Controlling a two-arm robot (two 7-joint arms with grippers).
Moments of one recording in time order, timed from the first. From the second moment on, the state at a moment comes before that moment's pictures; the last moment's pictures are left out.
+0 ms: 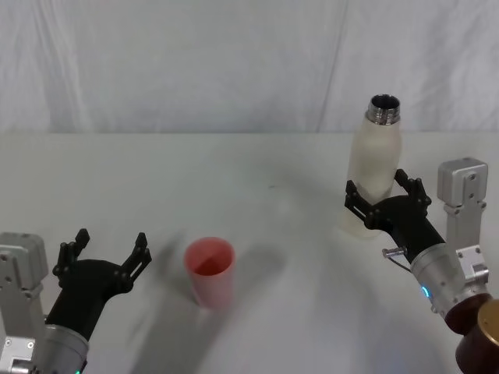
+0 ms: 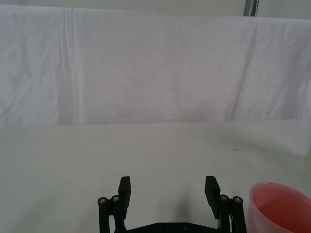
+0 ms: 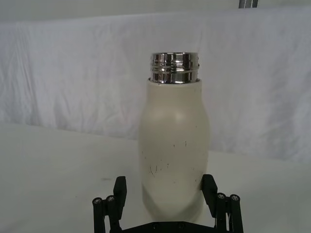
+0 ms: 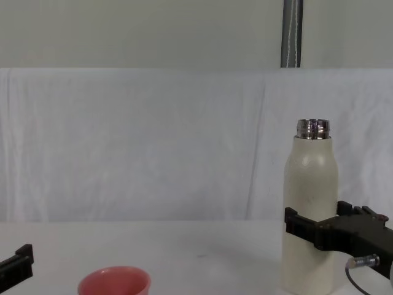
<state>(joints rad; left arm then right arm) 0.27 0.24 0.04 -1.85 -0.25 -0.02 -0.02 0.18 0.08 -0.21 -1.42 0.11 -0.07 0.15</state>
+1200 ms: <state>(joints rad) 0.27 0.24 0.04 -1.85 -0.25 -0.02 -0.02 0.22 0.06 -0.19 -1.32 0.11 -0.07 0.16</state>
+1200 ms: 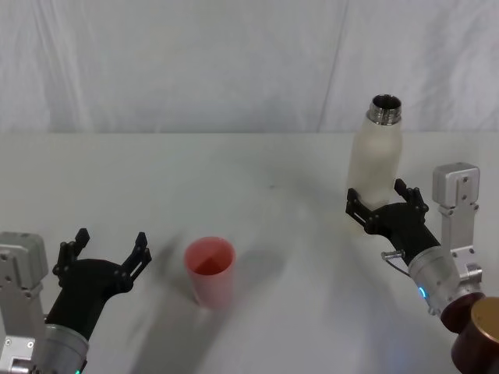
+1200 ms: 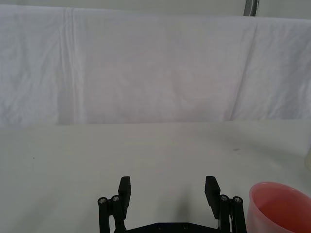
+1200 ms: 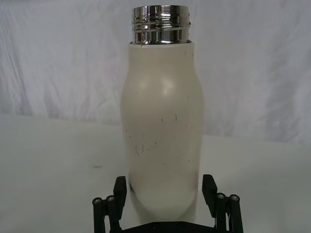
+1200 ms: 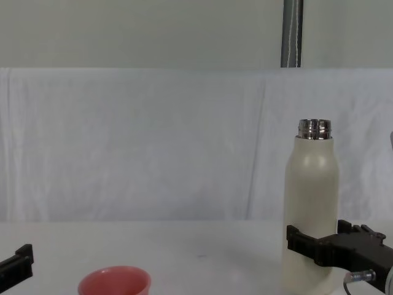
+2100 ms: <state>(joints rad) 0.27 0.24 0.04 -1.85 -0.25 -0.02 -0.02 0.31 0.04 -0.20 -1.20 0.11 -0.10 0.17</state>
